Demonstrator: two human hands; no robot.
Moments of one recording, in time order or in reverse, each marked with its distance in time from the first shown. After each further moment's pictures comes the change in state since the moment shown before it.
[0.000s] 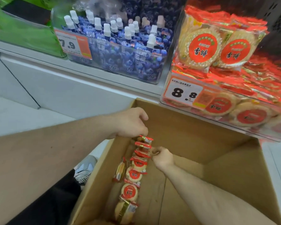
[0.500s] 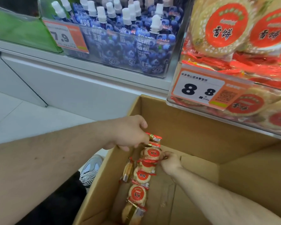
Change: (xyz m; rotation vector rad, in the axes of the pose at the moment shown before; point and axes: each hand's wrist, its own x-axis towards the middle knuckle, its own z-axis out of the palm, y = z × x) left_hand 0.018 -0.015 0.004 -0.018 -0.152 -0.155; right_hand 0.028 0.027 0.024 0.309 -0.112 0.139
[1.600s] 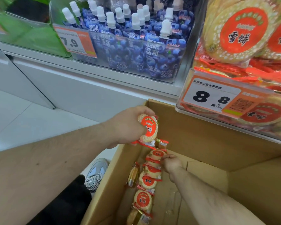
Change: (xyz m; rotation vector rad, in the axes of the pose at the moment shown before) left_hand 0.006 -0.009 -0.014 -0.241 0.257 0.156; right_hand 0.033 -0.007 0.025 0.478 0.057 0.244
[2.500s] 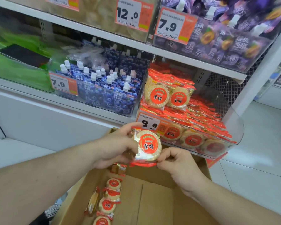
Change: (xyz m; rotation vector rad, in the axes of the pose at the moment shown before) left_hand -0.089 0.058 0.022 -0.546 -0.311 0.248; right_hand -0.274 -0.106 -0.142 -0.121 -0.177 -0.858
